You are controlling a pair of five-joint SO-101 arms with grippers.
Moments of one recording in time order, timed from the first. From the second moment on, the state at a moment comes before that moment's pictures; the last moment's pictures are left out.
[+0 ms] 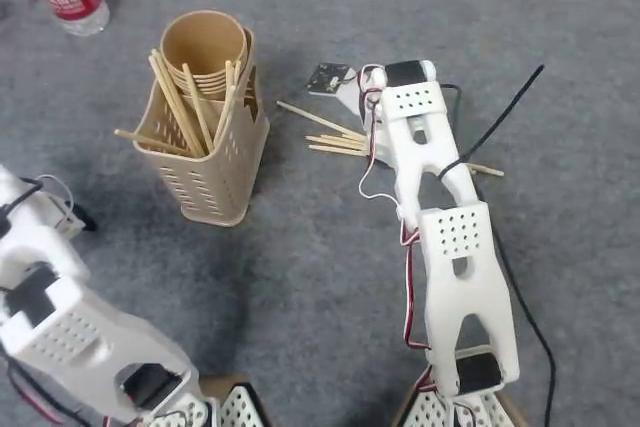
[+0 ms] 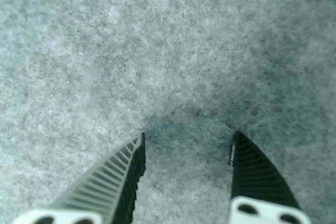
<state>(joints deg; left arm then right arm) -50.4 21.8 14.8 65.1 5.8 -15.8 63.0 -61.0 92.7 53.1</state>
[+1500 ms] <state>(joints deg) -50.4 21.9 14.8 65.1 5.8 -16.2 18.5 -61.0 100.7 46.4</state>
